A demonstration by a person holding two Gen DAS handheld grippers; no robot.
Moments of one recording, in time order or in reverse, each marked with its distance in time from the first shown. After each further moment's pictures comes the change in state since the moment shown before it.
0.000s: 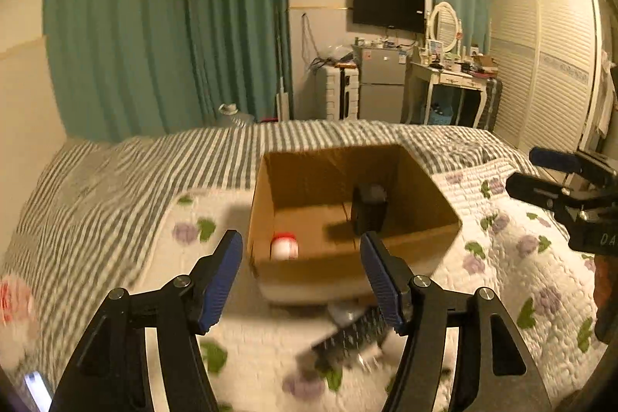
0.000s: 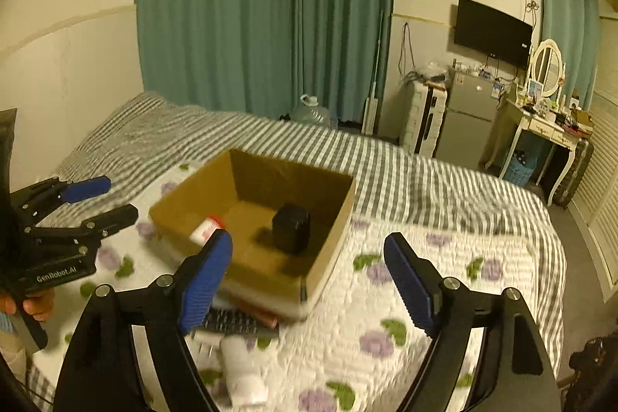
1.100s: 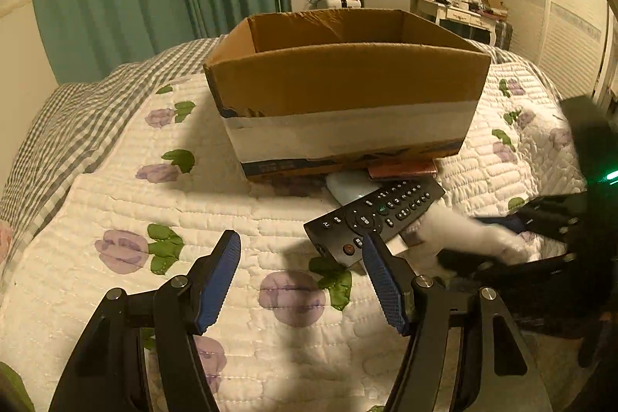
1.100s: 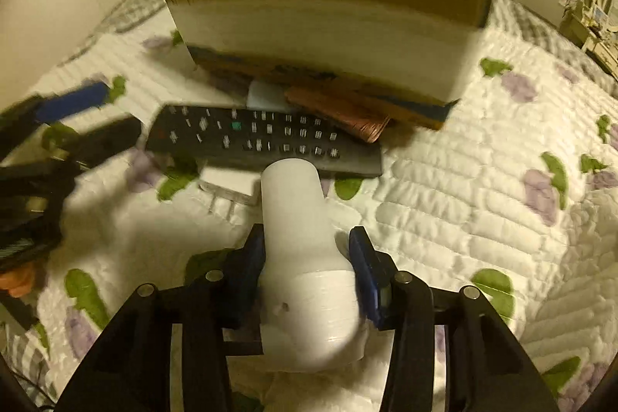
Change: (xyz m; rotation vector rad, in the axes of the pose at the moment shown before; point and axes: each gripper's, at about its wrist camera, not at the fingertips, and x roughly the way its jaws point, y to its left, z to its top) left arm 0.059 -0.020 -0.102 0.052 0.216 0.033; right arm 0.097 0.040 -0.135 -0.015 0.375 0.177
